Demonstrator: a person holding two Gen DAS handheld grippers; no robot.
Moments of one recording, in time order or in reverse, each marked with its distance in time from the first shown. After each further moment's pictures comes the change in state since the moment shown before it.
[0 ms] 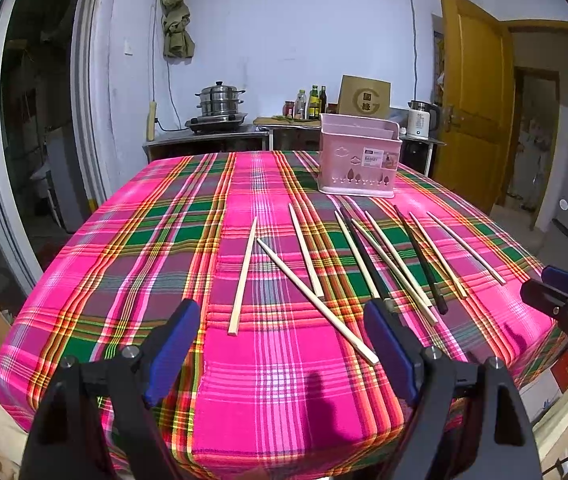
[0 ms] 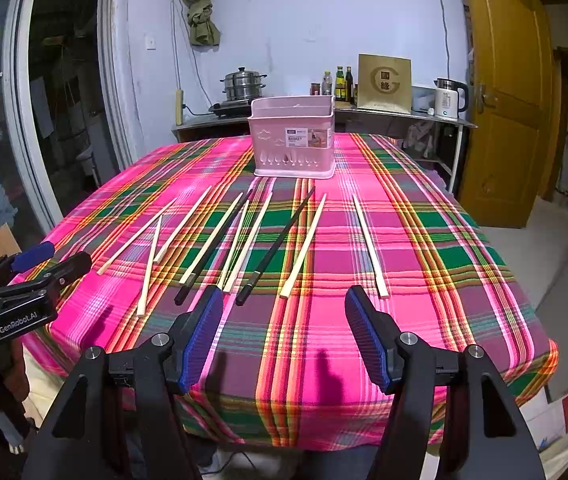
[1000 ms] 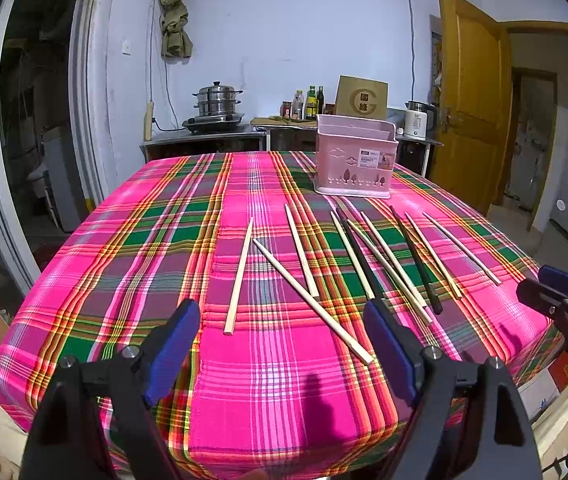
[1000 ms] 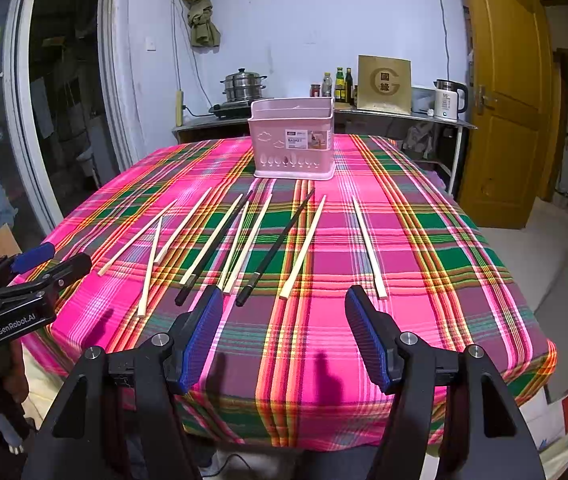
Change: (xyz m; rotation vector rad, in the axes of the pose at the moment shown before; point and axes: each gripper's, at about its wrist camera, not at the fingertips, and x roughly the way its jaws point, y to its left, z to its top) left arm -0.002 0.000 0.000 -0.002 -0.001 -0.012; right arm -0.002 0.000 0.001 -0.001 -0.004 -0.003
